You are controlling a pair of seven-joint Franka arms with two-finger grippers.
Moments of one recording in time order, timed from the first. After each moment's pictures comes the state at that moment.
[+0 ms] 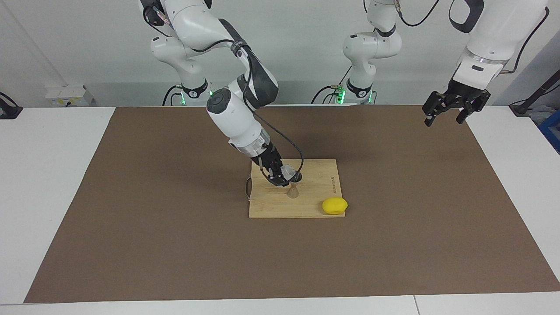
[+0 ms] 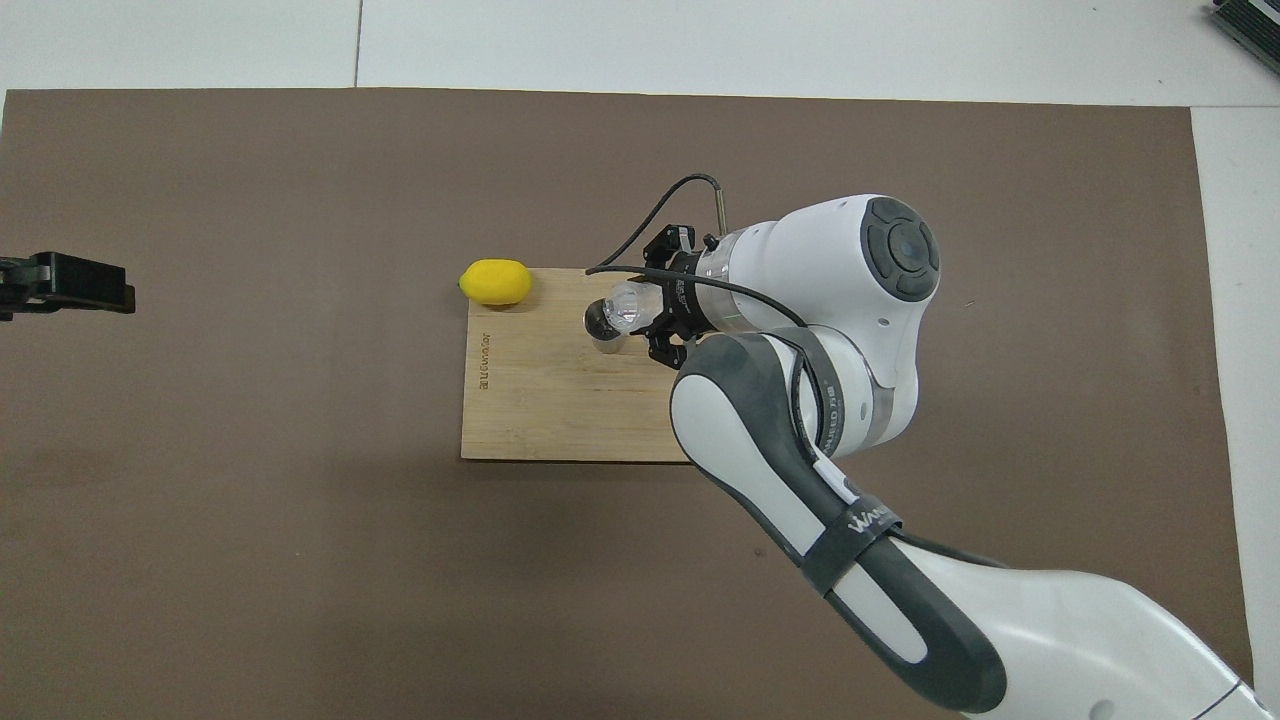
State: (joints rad) left arm 0.01 -0.05 -0.05 -1.65 0.01 1.70 -0.04; right arm 0.37 0.38 0.12 -1.70 0.46 2.35 1.68
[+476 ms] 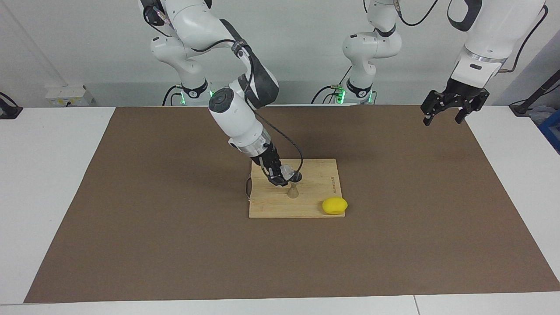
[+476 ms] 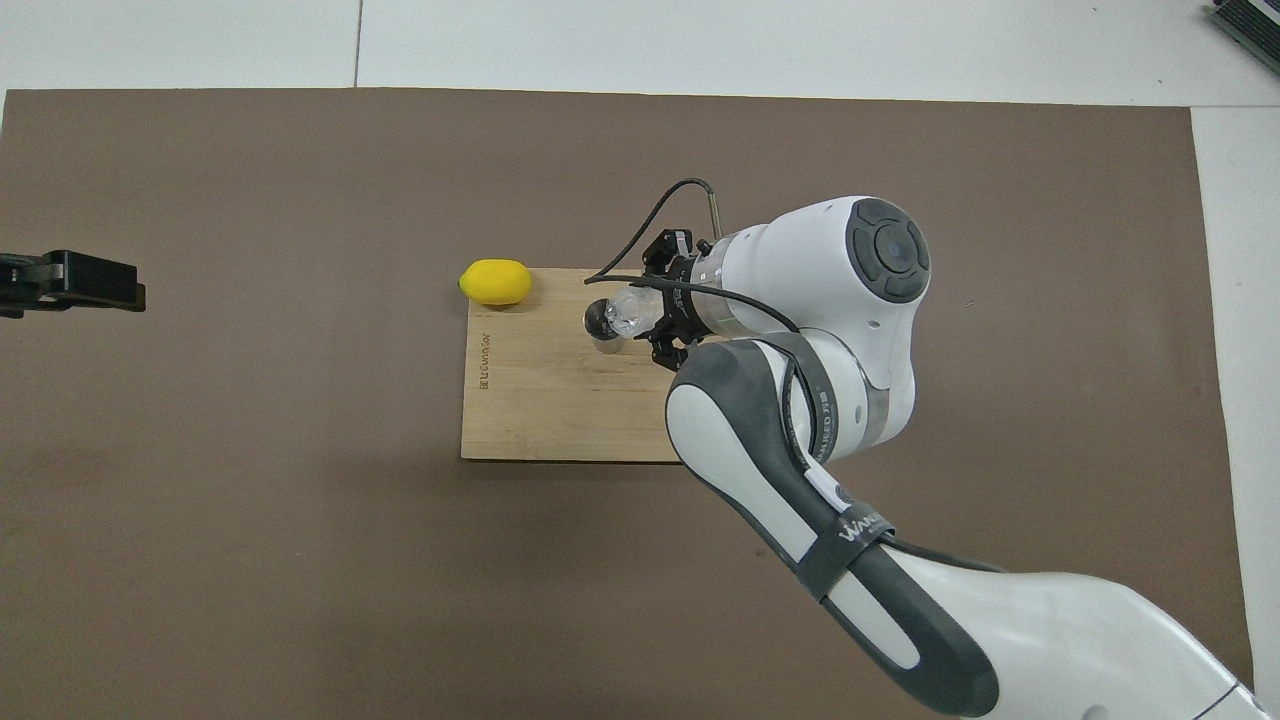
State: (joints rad) left arm 0.00 -0.05 -0.05 -1.65 0.01 1.70 -0.04; right arm 0.37 0.38 0.12 -1.70 0.42 2.34 1.68
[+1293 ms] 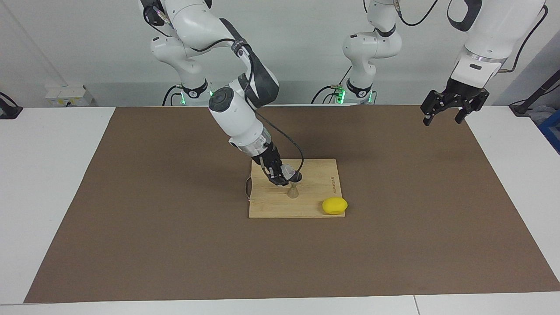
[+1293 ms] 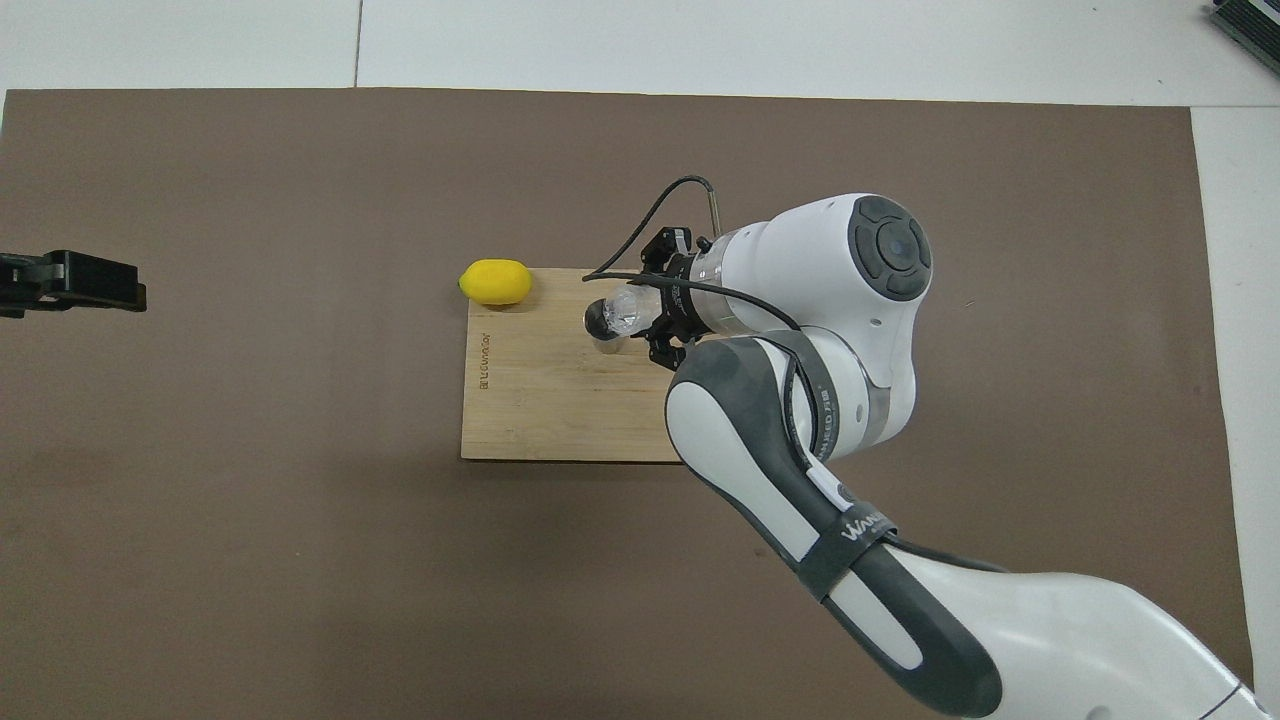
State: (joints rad) left arm 0.00 -0.05 -0.05 -1.65 0.01 1.70 -0.04; right arm 0.37 0.38 0.12 -1.69 0.44 2.33 1.68
